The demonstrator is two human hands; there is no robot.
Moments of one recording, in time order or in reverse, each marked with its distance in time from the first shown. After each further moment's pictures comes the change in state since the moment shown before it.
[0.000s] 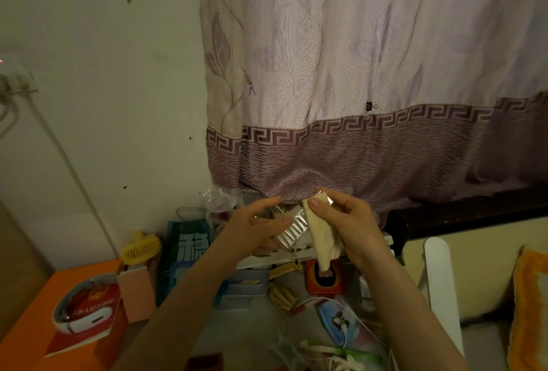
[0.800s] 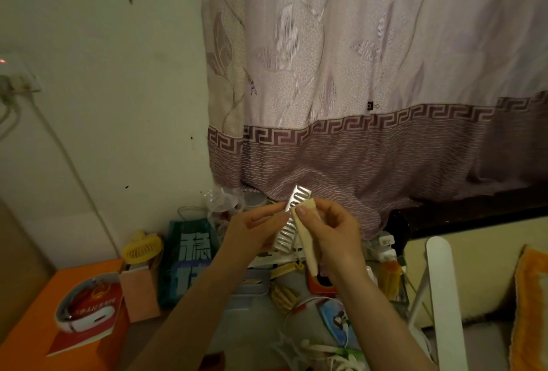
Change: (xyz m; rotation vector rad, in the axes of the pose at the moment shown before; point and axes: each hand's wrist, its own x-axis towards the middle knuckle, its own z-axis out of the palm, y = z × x) left_hand -0.005 -0.012 0.008 -0.113 0.124 0.050; right_hand -0.014 0.025 0.032 0.033 0.161 -0.113
